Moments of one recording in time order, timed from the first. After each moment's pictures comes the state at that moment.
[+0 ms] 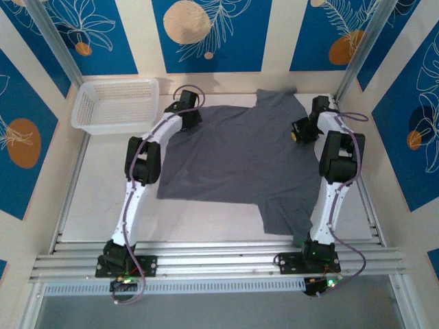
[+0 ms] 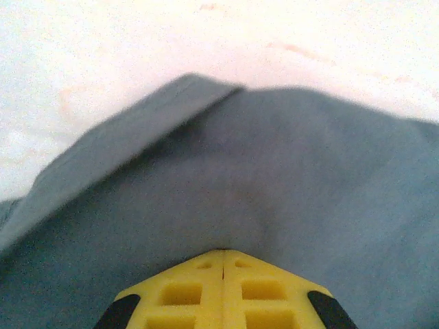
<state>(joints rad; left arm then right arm) -0.34 2.62 2.31 -0.58 -0.11 -0.65 -0.15 2.29 1.80 -0.73 -0.31 1.00</state>
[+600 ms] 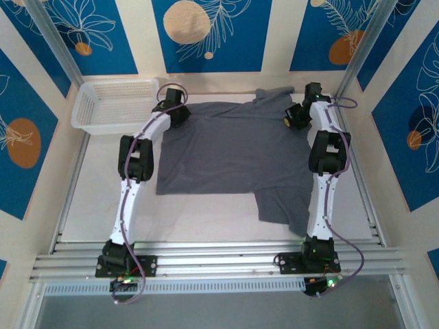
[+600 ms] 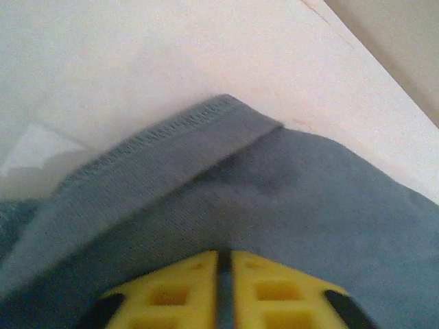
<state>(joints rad) -0.24 2.60 2.24 -0.45 0.00 -0.84 -0.11 2.53 2.26 -0.88 -0.35 0.96</state>
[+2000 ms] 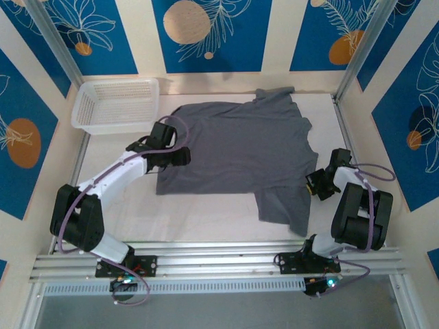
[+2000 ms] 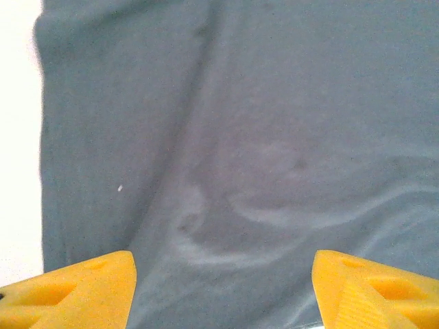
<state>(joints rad) -0.43 1.50 1.09 -0.56 0.00 -0.45 -0.34 1.46 0.72 -0.58 -0.23 0.81</state>
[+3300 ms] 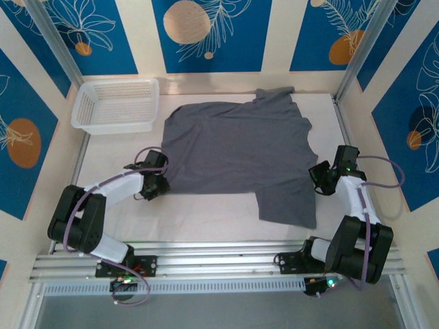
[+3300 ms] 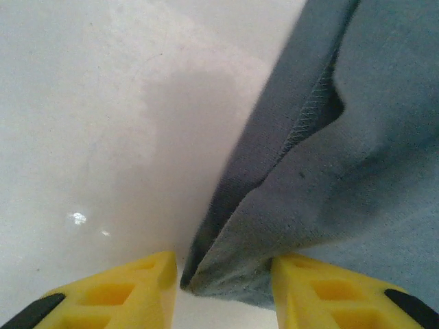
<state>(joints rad) -0.35 1.49 0.76 -0.55 -0.10 -0.83 -0.33 1.21 0.72 -0.59 -0.26 0.78</state>
